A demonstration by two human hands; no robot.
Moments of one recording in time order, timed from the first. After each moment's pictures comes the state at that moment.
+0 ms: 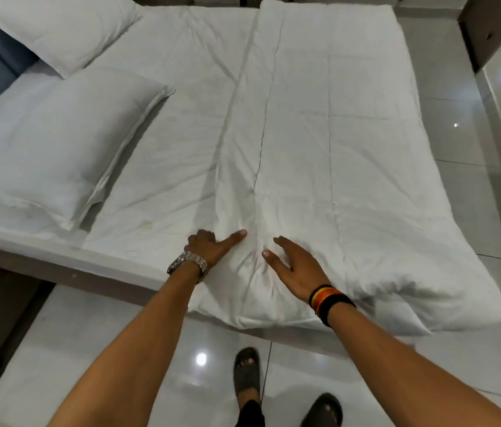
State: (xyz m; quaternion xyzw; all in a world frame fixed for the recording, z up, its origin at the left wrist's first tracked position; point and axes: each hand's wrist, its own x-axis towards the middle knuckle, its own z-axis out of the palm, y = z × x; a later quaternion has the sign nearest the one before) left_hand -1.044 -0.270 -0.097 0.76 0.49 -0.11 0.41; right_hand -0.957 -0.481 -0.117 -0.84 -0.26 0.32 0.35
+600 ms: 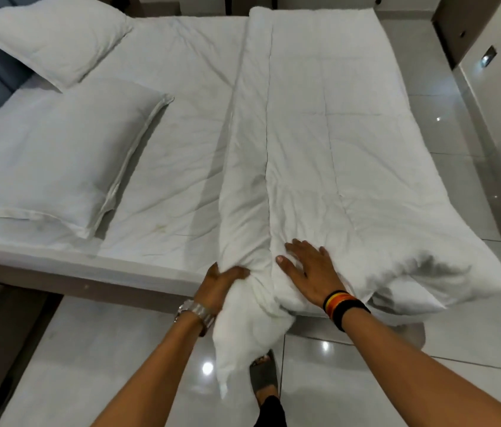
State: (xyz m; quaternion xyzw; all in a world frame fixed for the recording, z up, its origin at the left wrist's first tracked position) left_hand -1.139 -0.287 -0.090 0.61 0.40 -0.04 0.68; right_hand -1.005 -0.476 -0.120 -0.88 -0.27 0.27 0.29
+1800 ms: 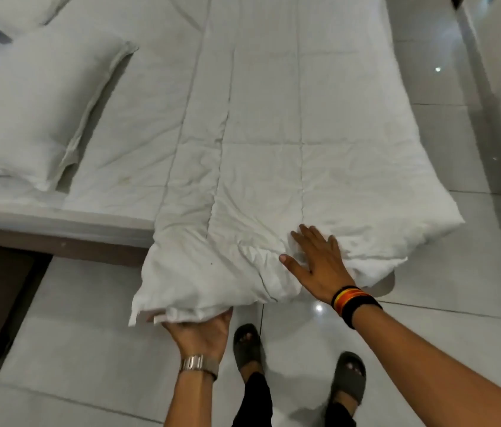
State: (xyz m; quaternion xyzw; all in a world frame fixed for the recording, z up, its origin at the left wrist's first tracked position) left_hand -1.246 -0.472 -0.175 0.03 0.47 0.27 0.84; right_hand -1.045 -0.634 -0.176 -0.89 -0.29 0.26 0.25
